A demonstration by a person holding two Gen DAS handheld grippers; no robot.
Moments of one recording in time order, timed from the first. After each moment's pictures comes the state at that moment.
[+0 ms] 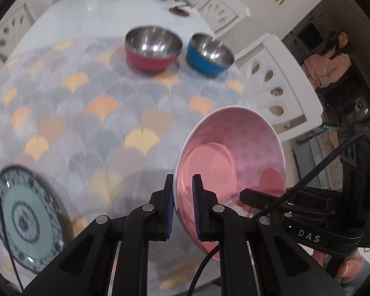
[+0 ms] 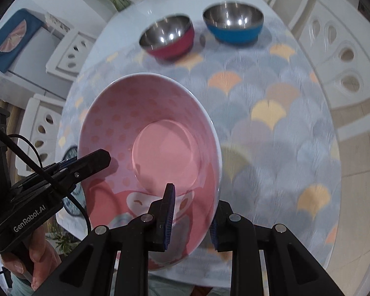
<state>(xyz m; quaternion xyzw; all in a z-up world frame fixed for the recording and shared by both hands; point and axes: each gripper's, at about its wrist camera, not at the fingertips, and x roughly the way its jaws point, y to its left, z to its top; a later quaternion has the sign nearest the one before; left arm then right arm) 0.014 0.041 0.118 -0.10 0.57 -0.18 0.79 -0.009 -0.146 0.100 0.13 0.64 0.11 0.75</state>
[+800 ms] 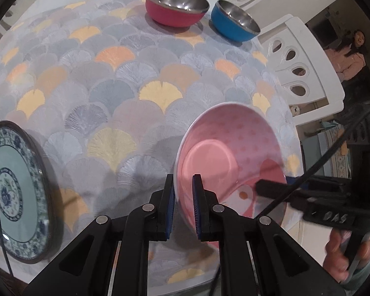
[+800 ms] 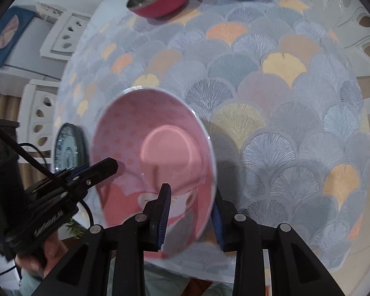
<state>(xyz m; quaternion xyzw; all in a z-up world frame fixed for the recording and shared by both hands) -0.001 0.056 0.067 -0.10 0.61 -0.16 0.77 -0.012 -0.149 0.053 0.15 0.68 0.14 0.70</state>
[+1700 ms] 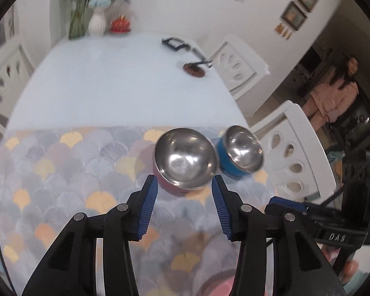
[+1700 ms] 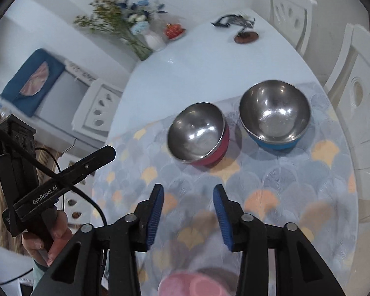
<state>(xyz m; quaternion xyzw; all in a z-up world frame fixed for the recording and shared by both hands) 0.204 0.085 0.160 -0.10 0.50 -0.16 0.84 0.152 -0.155 0.142 0.22 0.53 0.16 0.80</state>
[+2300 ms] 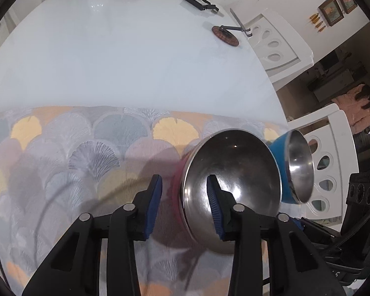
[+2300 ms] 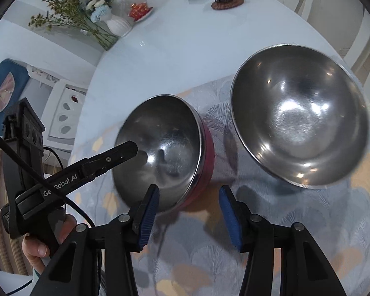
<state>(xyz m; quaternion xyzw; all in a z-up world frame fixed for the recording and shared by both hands) 0.296 0.077 0.044 -0.13 0.58 -0.15 0.79 0.245 -0.135 0.044 0.23 0.58 0.12 0.77</state>
